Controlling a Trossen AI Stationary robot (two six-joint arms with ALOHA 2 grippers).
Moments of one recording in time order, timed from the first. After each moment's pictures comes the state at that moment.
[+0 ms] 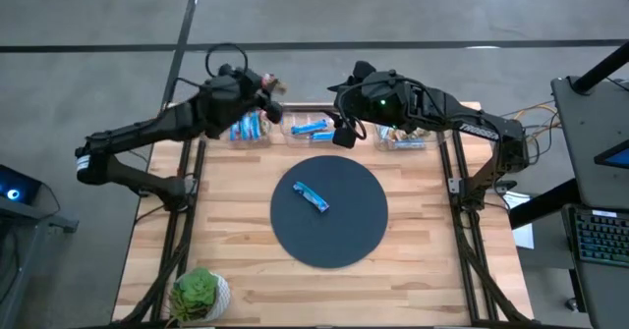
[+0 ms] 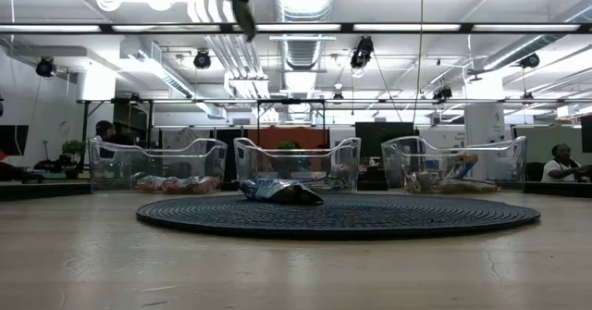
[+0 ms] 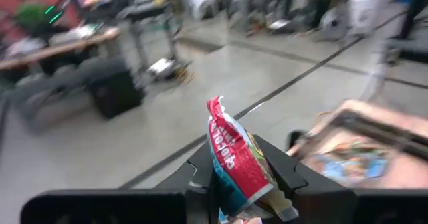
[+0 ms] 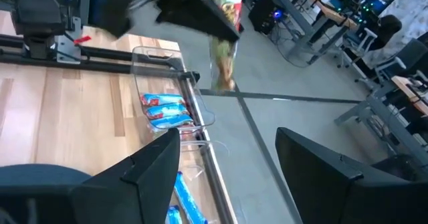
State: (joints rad) left arm 0.28 1.20 1.30 -0.28 -0.63 -0.02; right arm -0.14 1.63 1.92 -0.73 0.37 -0.29
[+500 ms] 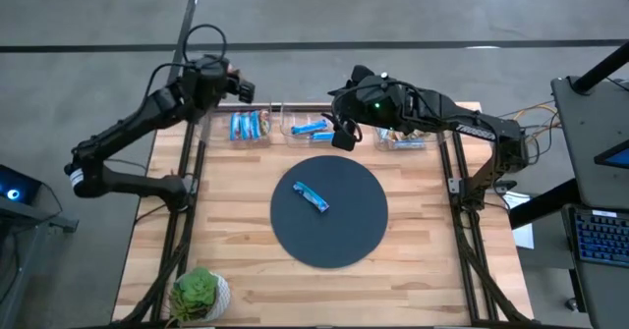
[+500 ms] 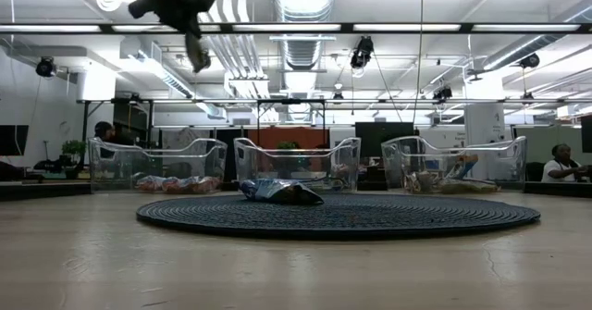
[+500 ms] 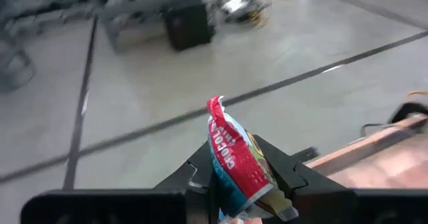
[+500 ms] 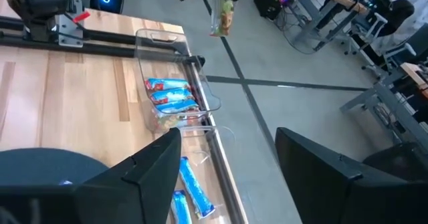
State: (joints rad) left arm 0.58 1.10 1.27 -0.58 -0.62 -0.18; right arm -0.14 1.64 1.90 -0.76 0.37 -0.26
